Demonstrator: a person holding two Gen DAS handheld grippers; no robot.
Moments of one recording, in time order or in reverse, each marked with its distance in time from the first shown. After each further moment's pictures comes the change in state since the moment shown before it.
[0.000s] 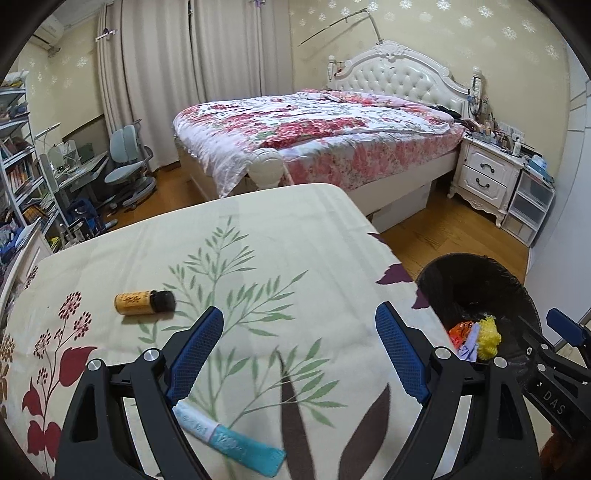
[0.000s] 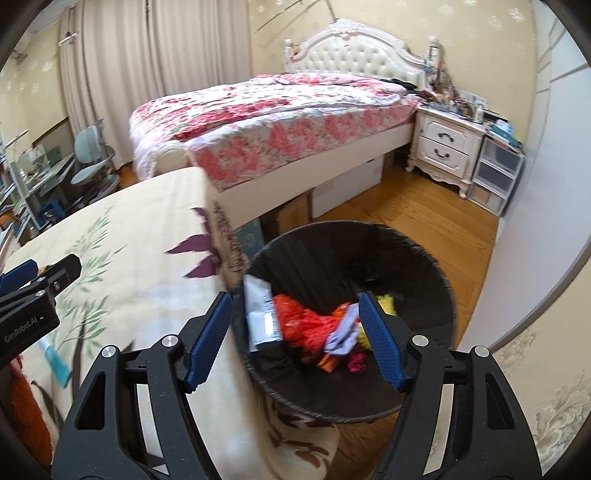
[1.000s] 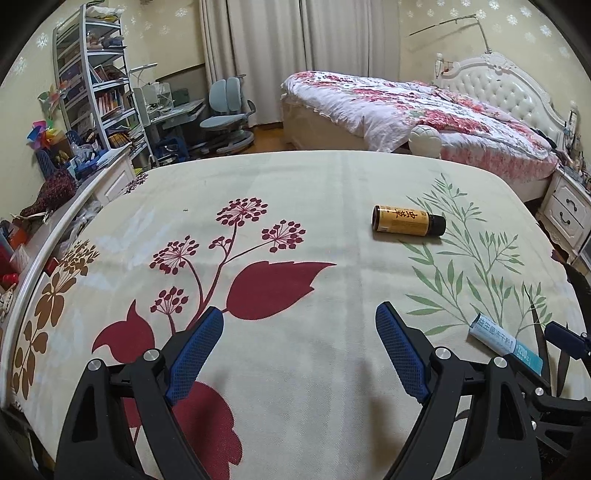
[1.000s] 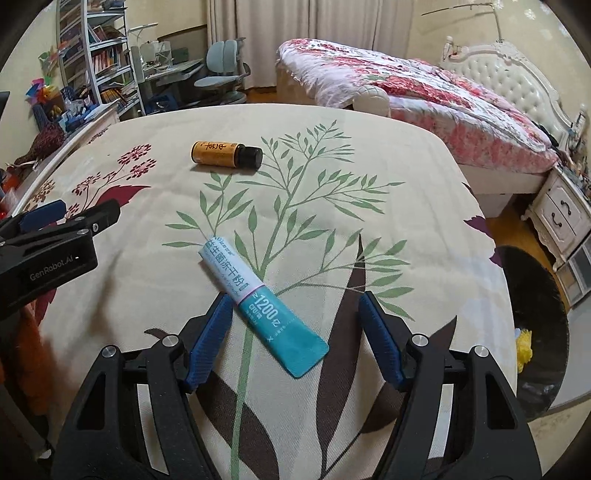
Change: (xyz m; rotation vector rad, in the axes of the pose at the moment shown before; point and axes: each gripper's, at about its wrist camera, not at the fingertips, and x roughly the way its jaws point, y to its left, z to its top) left arm -0.023 0.192 -0.075 -0.231 0.086 0.262; right arm -0.004 0.207 -0.052 -0.430 0.145 0.298
